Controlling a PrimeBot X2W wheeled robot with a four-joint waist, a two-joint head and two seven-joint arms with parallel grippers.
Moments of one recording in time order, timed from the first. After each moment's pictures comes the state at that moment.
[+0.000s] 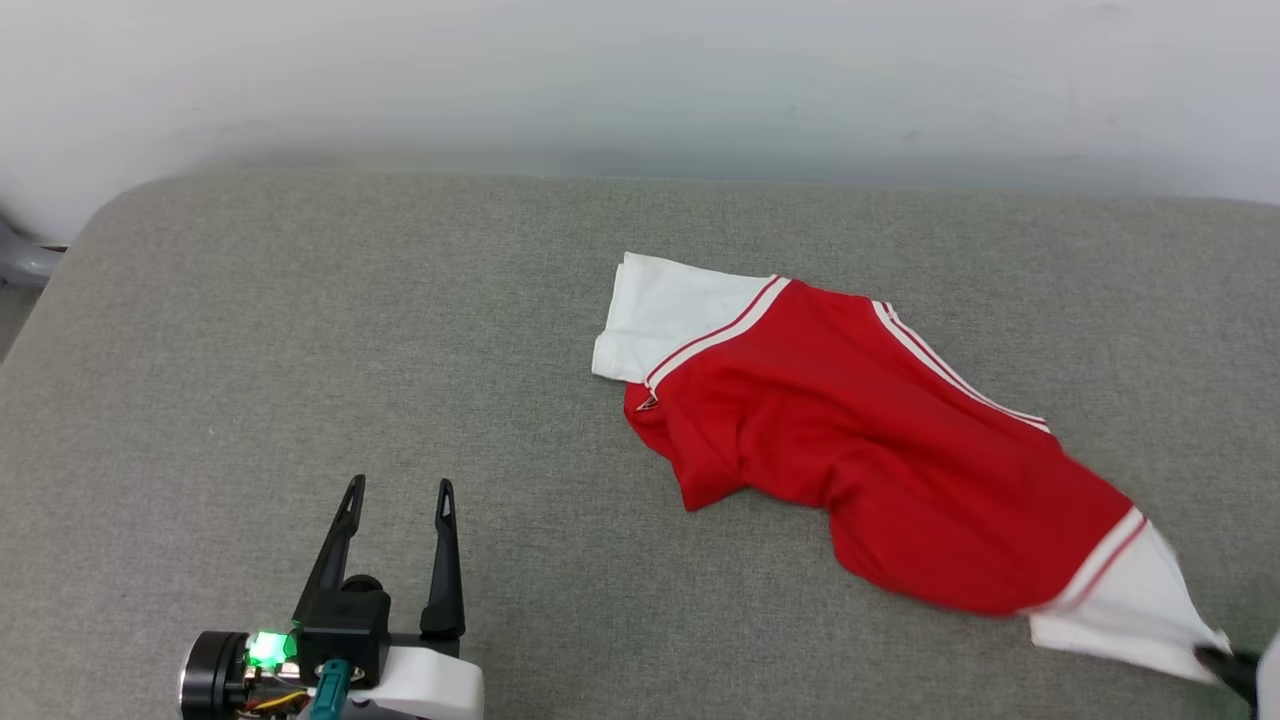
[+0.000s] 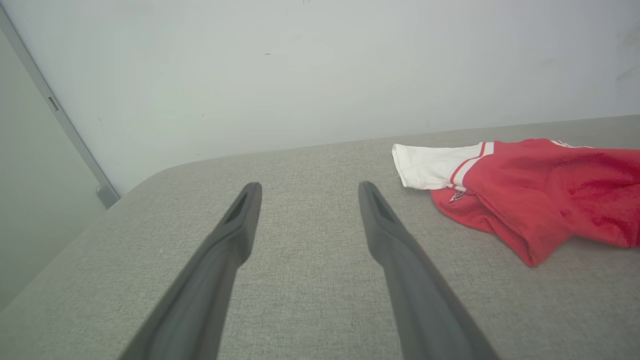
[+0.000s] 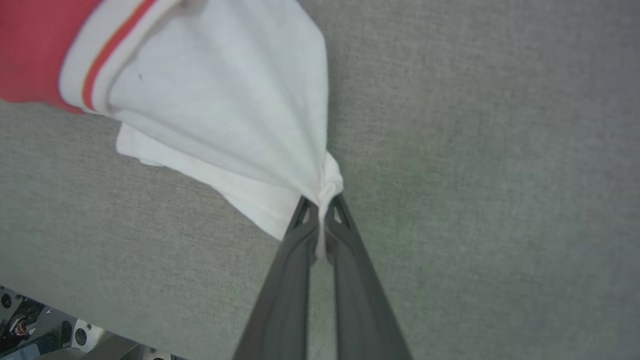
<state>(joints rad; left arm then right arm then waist) 0.02 0.12 -0.16 0.06 -0.01 0.16 -0.26 -0.14 -0.80 0.41 0.35 0.89 0.13 0.39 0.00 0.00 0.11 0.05</state>
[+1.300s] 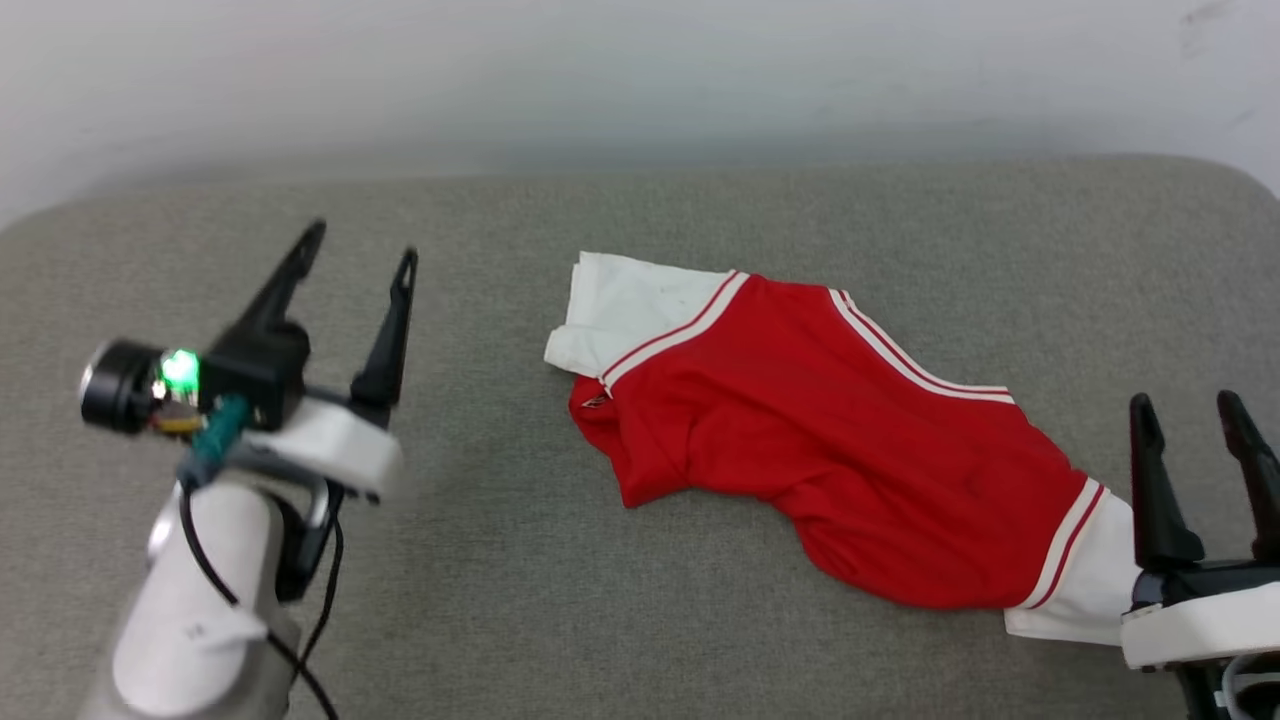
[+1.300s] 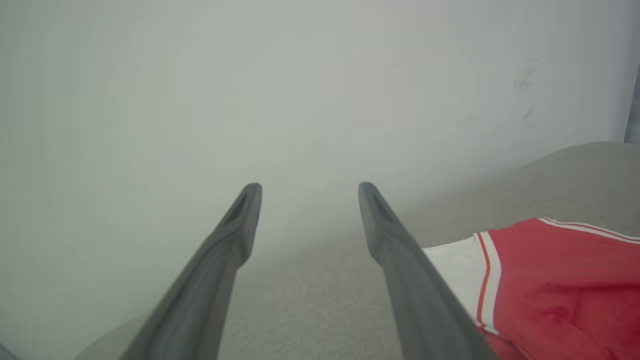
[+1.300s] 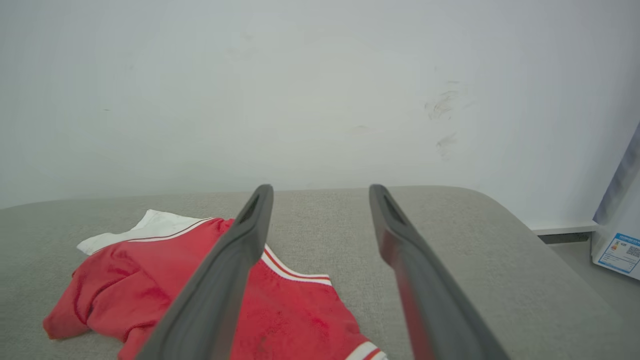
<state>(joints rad) -0.39 0.29 -0.15 0.19 -0.08 -0.09 -0.22 -0.01 -0.18 -0.14 -0.08 0.26 0.13 -0.13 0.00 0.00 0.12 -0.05</state>
